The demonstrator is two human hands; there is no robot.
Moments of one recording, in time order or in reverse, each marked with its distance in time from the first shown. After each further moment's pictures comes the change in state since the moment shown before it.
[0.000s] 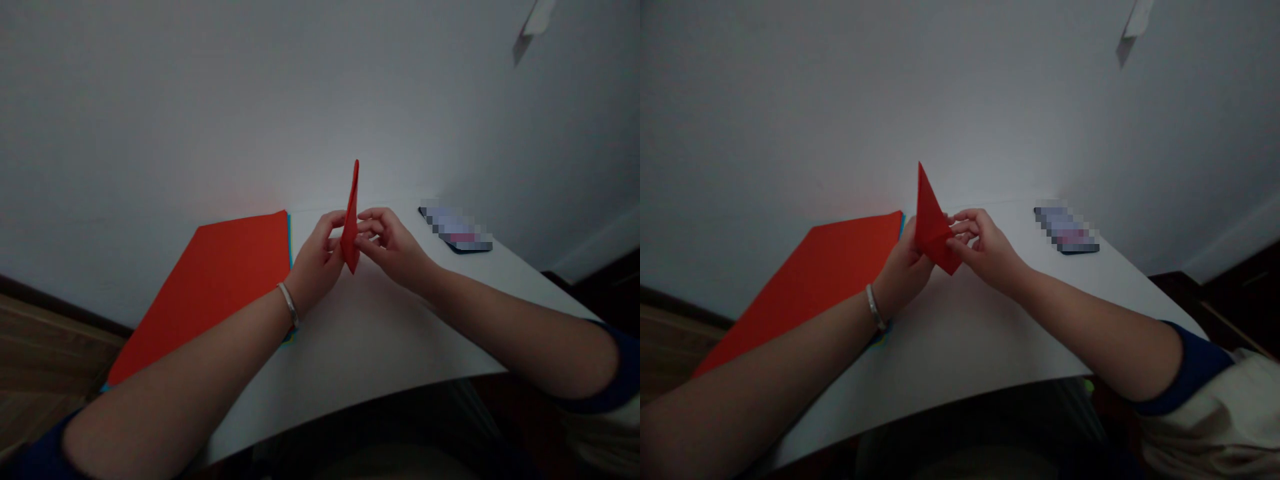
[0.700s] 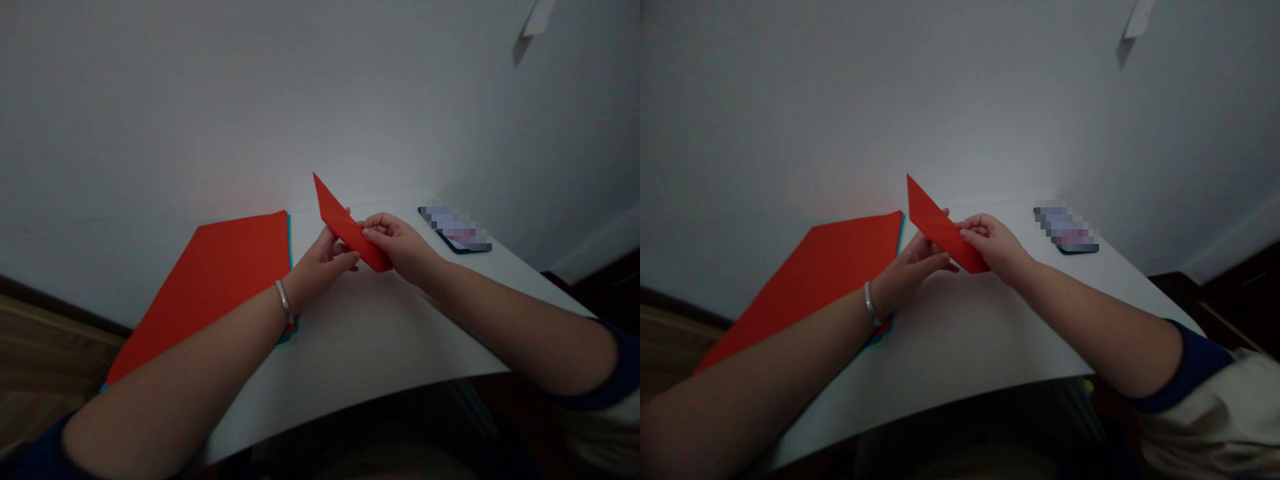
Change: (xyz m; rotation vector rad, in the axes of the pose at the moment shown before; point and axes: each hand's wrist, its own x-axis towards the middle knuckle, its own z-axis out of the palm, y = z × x) left_hand -0.006 -0.008 -0.001 -0.434 -0.211 -0.366; right_hand 0.005 0.000 -0.004 0.272 0.057 0.305
